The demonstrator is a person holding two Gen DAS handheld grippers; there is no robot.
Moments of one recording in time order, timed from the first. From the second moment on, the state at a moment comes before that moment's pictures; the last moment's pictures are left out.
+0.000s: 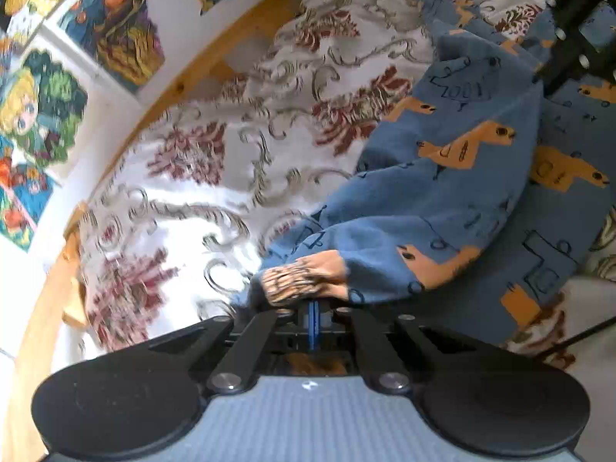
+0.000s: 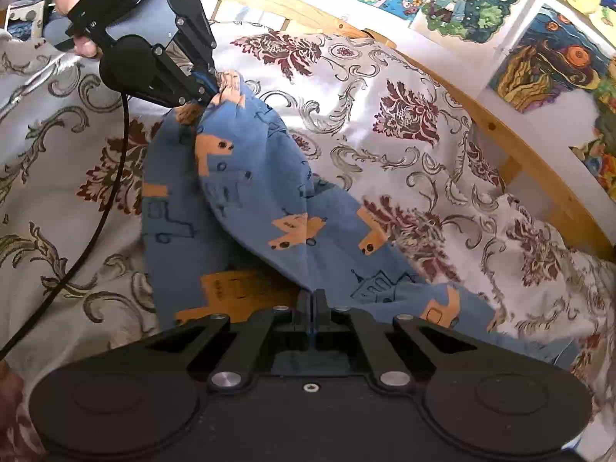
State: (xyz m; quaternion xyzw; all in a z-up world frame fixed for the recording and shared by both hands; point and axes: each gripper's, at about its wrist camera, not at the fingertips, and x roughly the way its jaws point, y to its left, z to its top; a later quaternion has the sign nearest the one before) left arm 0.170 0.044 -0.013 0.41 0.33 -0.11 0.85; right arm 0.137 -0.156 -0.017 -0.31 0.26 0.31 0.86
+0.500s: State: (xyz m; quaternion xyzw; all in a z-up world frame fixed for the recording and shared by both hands) left arm 0.166 0.096 -0.005 0.01 0.42 -0.05 0.91; right arm 0.133 -0.155 -0.043 -0.36 0.23 0.30 0.85
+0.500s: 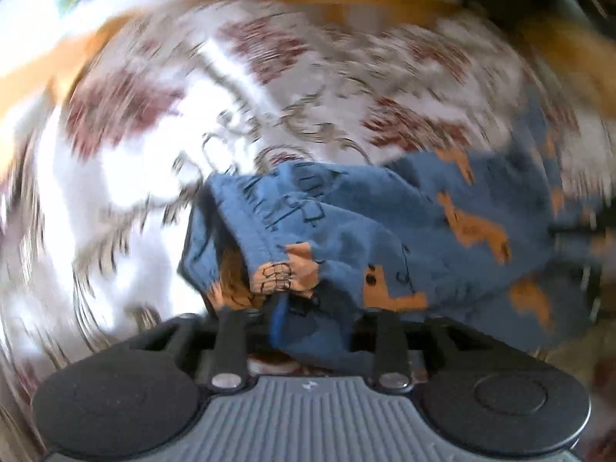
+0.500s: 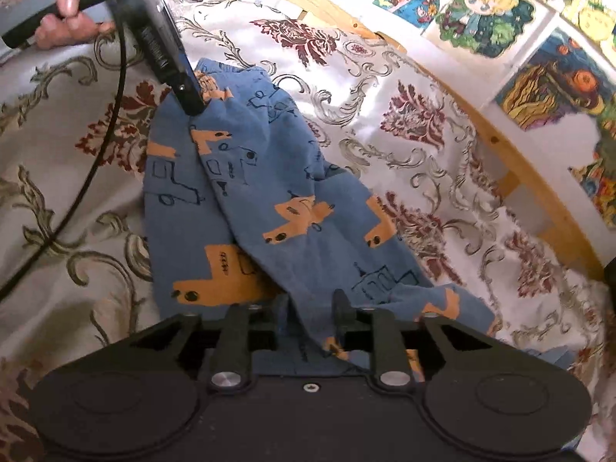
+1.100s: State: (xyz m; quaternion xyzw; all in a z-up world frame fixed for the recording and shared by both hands) left arm 0.185 0.099 -0.003 -0.18 0.44 0.04 0.88; right arm 0.137 -0.164 -0.055 -0.39 0.21 0.29 0.85
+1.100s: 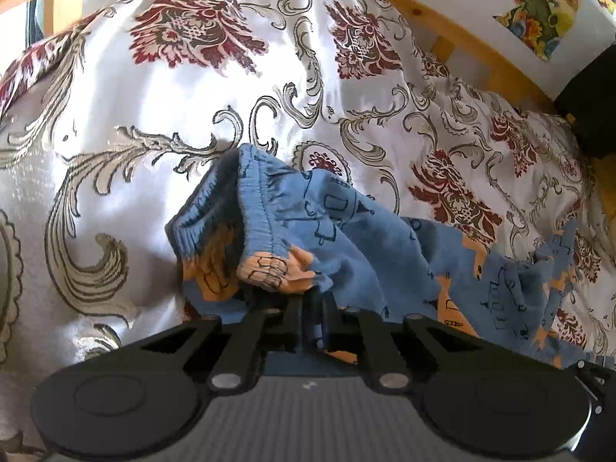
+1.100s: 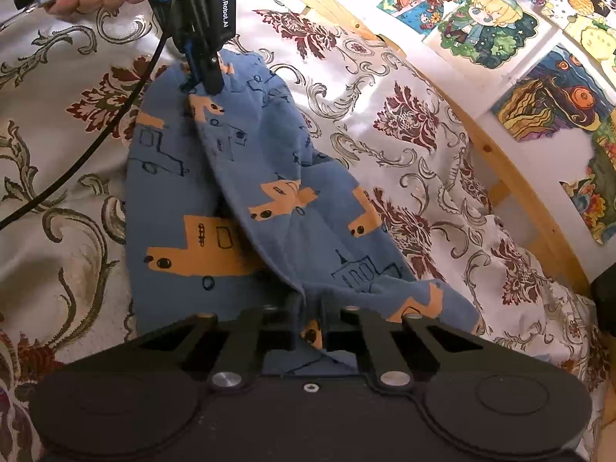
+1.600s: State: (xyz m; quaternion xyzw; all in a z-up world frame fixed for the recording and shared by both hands) left arm 0.179 0.119 -0.014 -0.28 0.41 0.10 0.86; right arm 0.136 -0.163 -0.056 -0.39 0.21 0.30 0.84
